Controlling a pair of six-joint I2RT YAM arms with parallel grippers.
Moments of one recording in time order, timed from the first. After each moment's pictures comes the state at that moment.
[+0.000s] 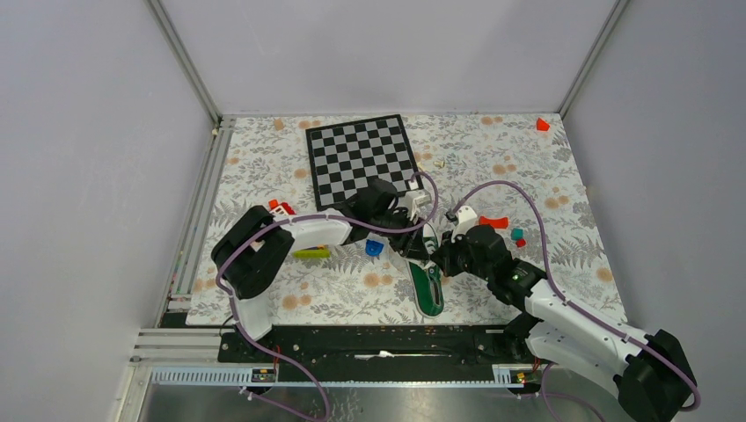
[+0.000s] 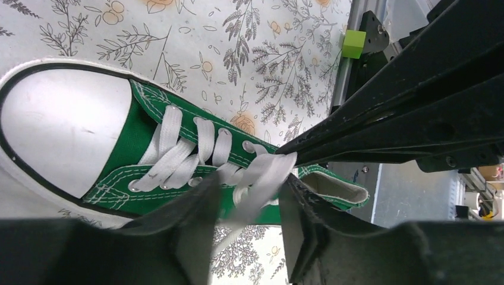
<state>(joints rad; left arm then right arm) -0.80 1.81 1.06 0.10 0.74 -0.28 0.69 0.84 0.41 -0.14 -0.05 0.35</state>
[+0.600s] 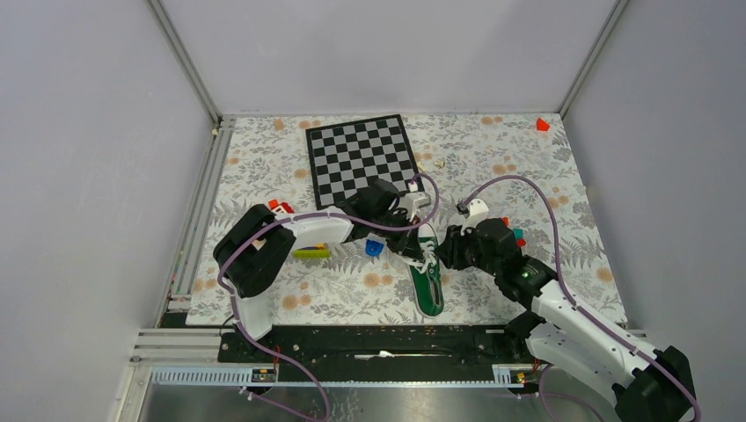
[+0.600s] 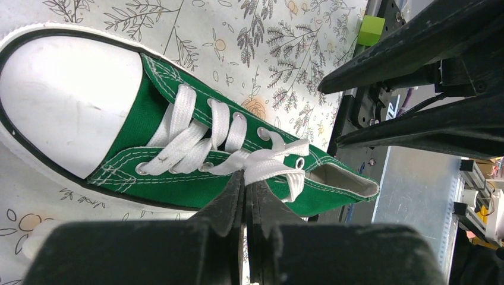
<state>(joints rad) -0.80 1.83 1.09 0.00 0.73 -0.26 0.62 0.79 0.47 -0.25 -0.05 0.36</state>
